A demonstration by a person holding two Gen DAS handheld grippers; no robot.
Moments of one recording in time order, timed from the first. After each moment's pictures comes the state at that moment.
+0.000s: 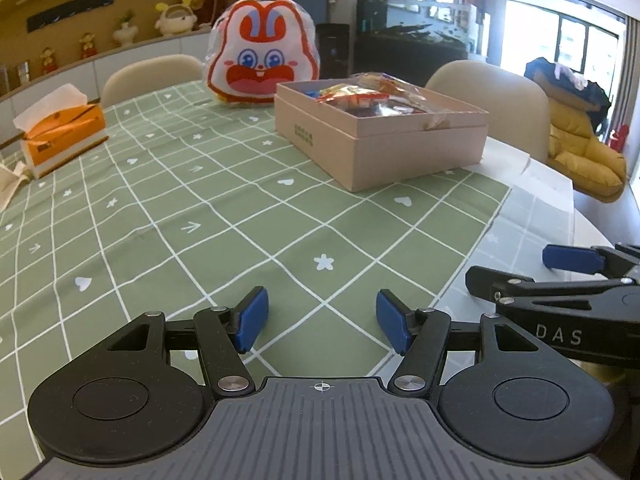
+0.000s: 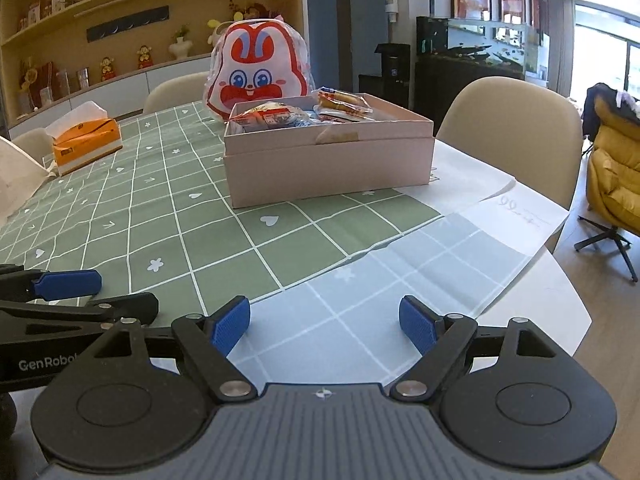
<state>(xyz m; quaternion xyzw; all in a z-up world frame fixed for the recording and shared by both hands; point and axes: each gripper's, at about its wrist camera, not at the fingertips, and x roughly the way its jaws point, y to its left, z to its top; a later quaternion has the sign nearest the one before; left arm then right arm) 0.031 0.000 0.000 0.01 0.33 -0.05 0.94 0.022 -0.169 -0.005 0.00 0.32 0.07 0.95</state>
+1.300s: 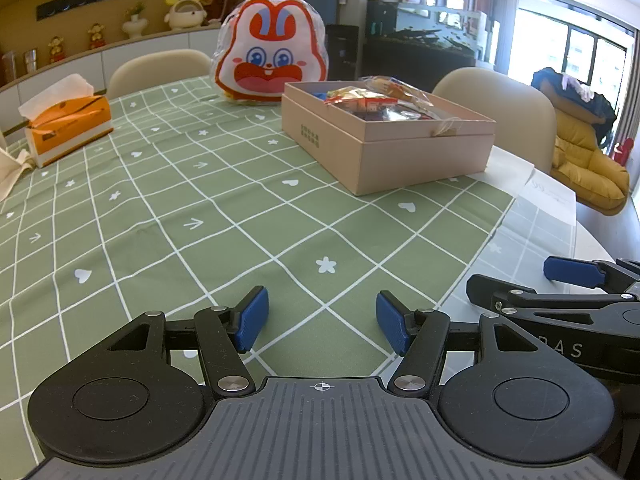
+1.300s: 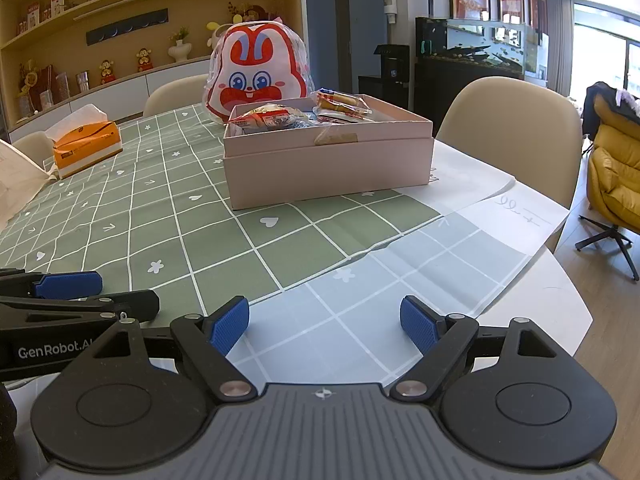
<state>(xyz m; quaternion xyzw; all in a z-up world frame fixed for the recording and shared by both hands) 0.031 0.002 0.001 0.00 0.34 -0.05 0.94 0.021 -0.169 -0.005 0.00 0.32 0.07 0.95</state>
